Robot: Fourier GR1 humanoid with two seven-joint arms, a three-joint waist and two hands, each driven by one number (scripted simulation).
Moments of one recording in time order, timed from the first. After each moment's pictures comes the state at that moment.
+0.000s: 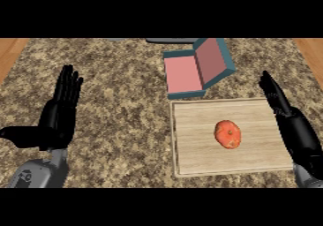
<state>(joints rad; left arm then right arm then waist) -0.17 0.26 -0.17 -1.61 0.24 0.35 -0.05 -0.11 -0.52 0.28 -1.71 -0.11 -0.22 -0.13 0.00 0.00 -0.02</state>
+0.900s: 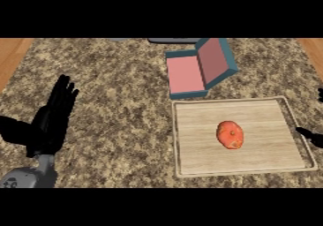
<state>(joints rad) -0.11 0.30 -0.13 -1.63 0.30 0.30 0.13 -0.11 -0.66 -0.06 -1.12 -0.19 -0.04 -0.47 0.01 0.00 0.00</state>
